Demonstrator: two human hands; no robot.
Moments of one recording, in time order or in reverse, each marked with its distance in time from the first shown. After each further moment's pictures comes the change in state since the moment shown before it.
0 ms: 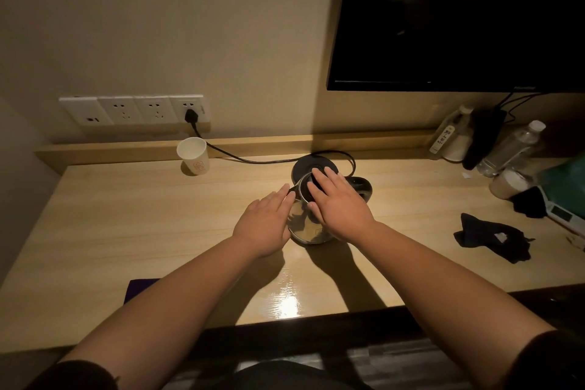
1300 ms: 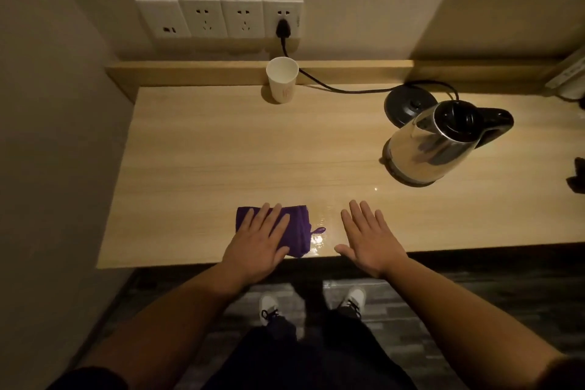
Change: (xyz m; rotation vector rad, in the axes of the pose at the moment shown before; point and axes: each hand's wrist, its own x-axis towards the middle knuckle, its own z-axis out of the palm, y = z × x) left_hand -0.208 -0.198 0.123 0.077 -0.226 0.032; right_hand -0.051 -0.201 0.151 0.036 -0.530 0.036
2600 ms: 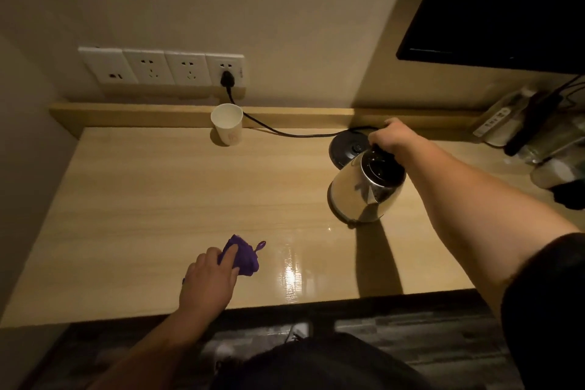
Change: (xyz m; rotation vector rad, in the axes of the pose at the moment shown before) left_hand 0.041 0.052 -0.022 -0.162 0.126 -0.356; right_hand 0.043 0.188 -0.253 0.996 0.322 0.682
